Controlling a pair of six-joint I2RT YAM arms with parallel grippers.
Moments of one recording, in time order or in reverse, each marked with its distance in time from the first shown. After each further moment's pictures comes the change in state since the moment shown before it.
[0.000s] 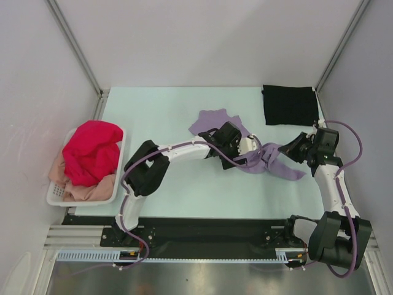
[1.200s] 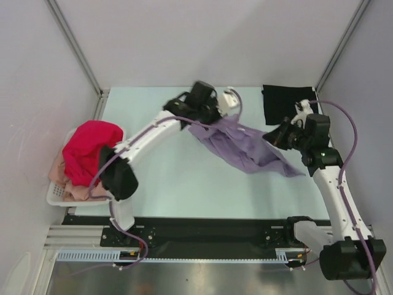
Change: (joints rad) left arm 0.139 -0.166 0.253 -0.304 0.051 -0.076; right arm 0.204 -0.101 0.164 -0.100 0.004 -0.061
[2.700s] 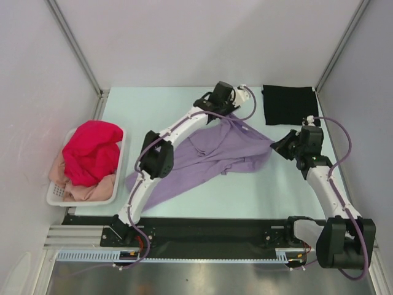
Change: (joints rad) left arm 0.074 0.483 0.477 0.171 -0.323 0.093; right arm 0.017 0.069 -0.194 0.198 0.206 0.170
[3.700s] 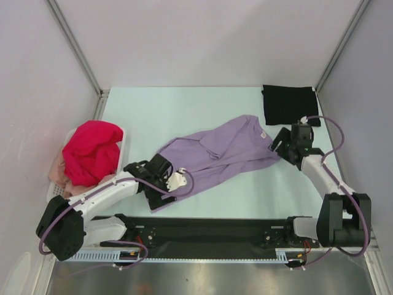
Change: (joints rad) left arm 0.010 -1.255 -1.614 -0.341 0.174 0.001; right arm 0.000 0.218 0.079 -0.045 0.259 -0.084
